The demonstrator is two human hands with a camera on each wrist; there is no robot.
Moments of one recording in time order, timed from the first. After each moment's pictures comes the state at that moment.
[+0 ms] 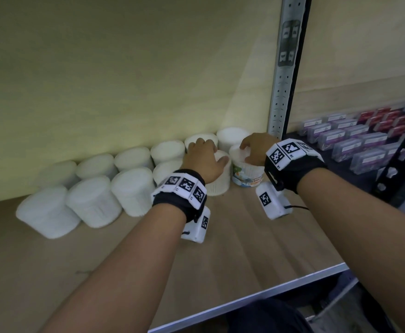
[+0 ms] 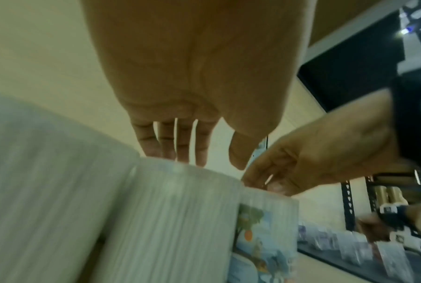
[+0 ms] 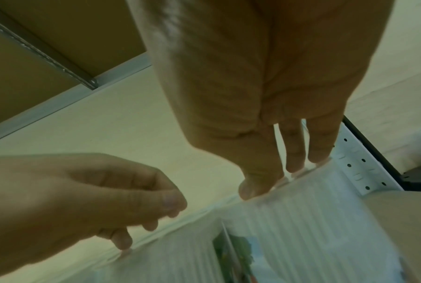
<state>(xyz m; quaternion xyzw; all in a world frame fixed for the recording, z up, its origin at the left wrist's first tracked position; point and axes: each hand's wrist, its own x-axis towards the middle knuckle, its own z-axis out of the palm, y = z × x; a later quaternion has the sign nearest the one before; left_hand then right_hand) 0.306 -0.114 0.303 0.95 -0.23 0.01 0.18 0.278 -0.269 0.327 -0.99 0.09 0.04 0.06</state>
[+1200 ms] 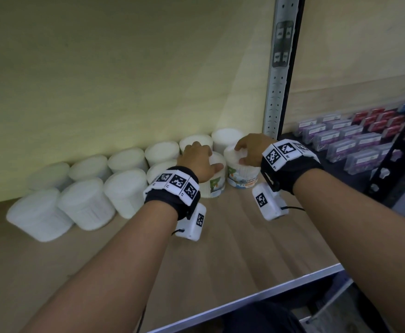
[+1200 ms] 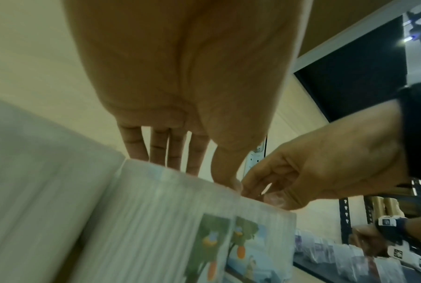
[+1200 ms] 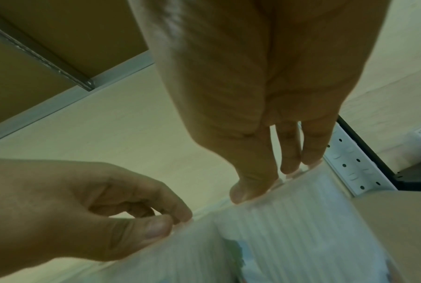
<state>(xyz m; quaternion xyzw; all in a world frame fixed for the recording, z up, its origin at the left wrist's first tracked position) 0.320 -0.118 0.299 0.96 -0.24 -0.02 0.12 0.277 -0.280 0.321 -0.99 0.06 0.02 0.08</state>
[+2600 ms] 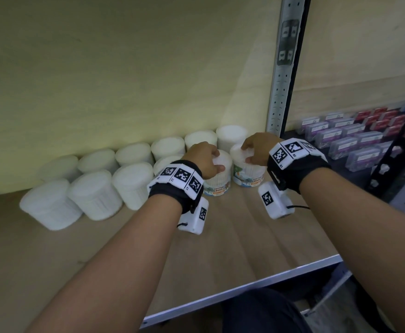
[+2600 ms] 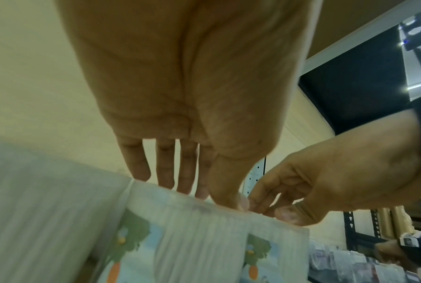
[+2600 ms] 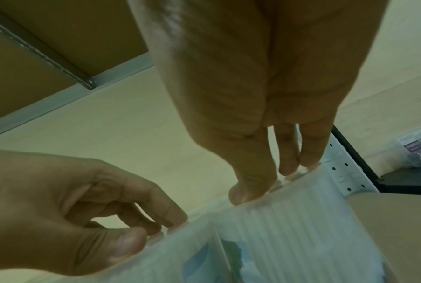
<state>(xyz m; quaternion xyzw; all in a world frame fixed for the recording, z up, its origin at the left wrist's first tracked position) 0.296 -0.106 0.317 0.95 -0.26 -0.06 0.16 0.261 -0.273 0.327 -0.99 0.08 0.04 0.05</state>
